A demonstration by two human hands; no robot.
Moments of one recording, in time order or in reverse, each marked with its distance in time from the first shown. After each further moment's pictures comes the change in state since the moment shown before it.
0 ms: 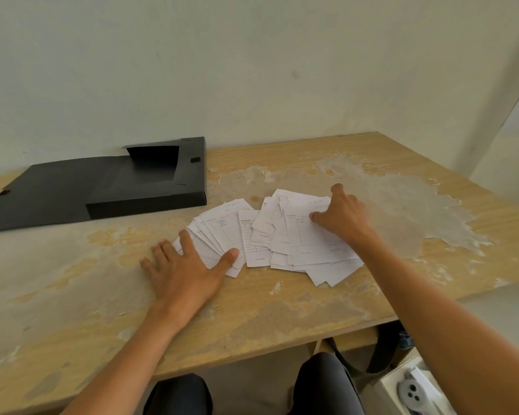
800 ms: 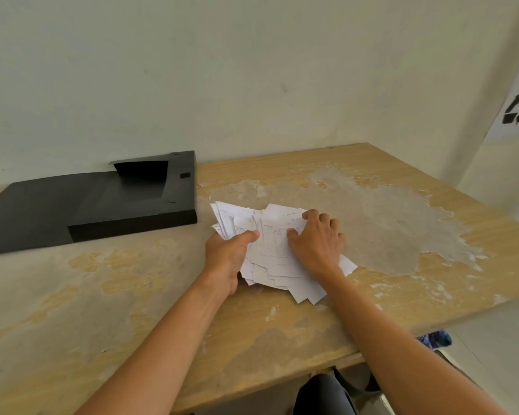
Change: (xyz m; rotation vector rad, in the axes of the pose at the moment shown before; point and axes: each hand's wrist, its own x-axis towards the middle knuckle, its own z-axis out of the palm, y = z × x) left_hand 0.027 0.092 -0.010 -1.378 -0.287 -0.238; right_hand -0.006 -0.018 0.049 0.079 0.207 0.012
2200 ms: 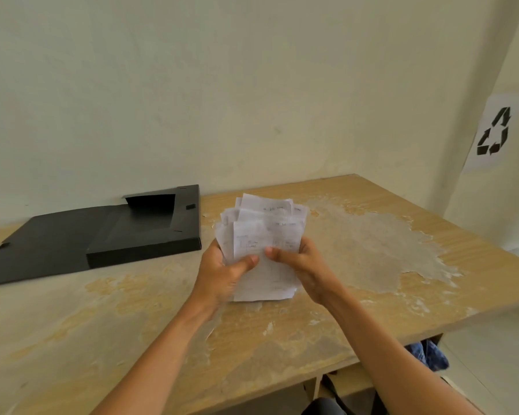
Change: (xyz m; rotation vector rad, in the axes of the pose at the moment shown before) left_hand -0.031 0.018 -0.027 0.172 -0.310 0.490; right_hand -0.033 -0.011 -0.057 1.305 -0.535 -0.222
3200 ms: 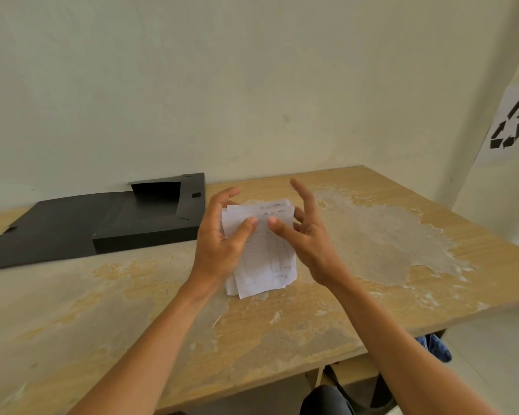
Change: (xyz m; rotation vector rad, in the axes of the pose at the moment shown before) left_hand 0.011 0.017 -0.008 0.213 0.150 0.374; right_hand 0.003 -0.019 0.021 -0.137 0.029 -0.182
